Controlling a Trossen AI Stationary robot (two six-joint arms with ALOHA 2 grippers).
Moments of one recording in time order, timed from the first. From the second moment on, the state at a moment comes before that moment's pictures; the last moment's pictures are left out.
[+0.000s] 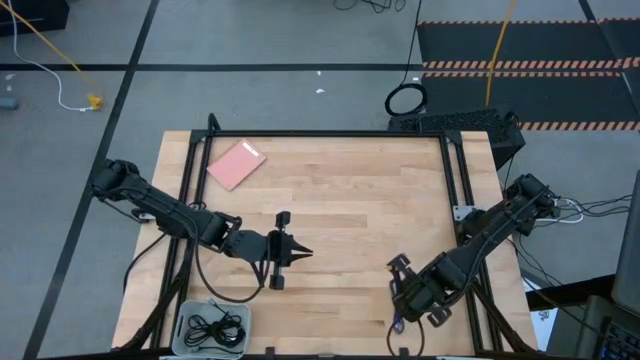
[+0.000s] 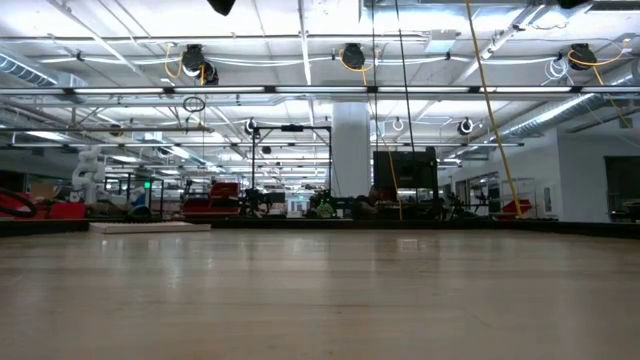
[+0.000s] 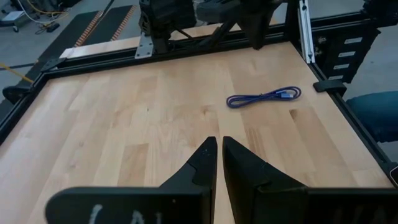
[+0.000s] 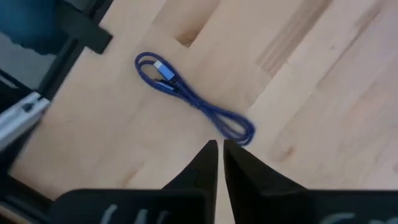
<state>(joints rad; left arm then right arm) -0.42 1.40 1.00 -0.05 -0.35 -0.03 0.69 1.55 1.29 -1.11 -0.03 0.08</state>
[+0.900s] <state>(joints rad) -0.42 1.40 1.00 -0.05 -0.35 -0.03 0.69 1.55 1.15 -0.92 -0.03 -0.32</state>
